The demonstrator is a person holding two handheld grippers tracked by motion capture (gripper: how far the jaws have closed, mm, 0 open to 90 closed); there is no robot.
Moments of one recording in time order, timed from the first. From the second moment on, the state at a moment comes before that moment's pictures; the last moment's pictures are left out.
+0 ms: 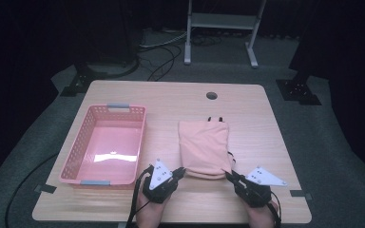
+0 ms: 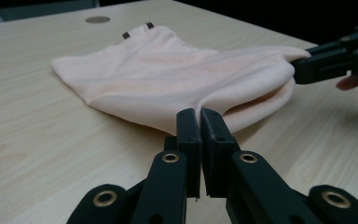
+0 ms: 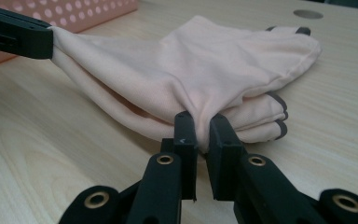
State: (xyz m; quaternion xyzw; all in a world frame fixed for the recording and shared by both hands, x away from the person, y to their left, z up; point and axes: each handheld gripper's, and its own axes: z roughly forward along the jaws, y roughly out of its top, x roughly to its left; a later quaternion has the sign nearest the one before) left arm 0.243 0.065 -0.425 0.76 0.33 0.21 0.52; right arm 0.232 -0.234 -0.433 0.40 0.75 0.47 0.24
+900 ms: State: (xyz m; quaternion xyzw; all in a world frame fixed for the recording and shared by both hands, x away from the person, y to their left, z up) left arm 0.257 0.065 -0.409 0.72 0.33 0.24 0.56; right arm 0.243 -0.231 -0.415 0.39 0.72 0.50 0.27
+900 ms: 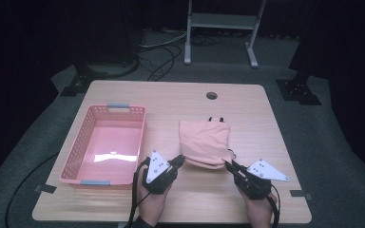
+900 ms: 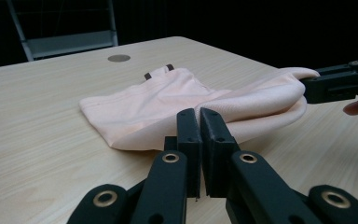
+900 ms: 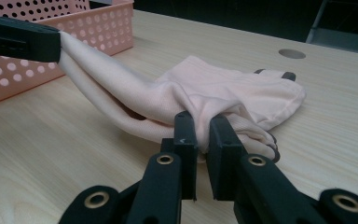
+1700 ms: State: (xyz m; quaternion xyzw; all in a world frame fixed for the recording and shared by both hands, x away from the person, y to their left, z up) left arm 0.280 0.069 -0.367 0.71 0.34 0.25 0.57; right arm 0.257 -0.219 -0.395 0.37 0.72 0.52 0.28
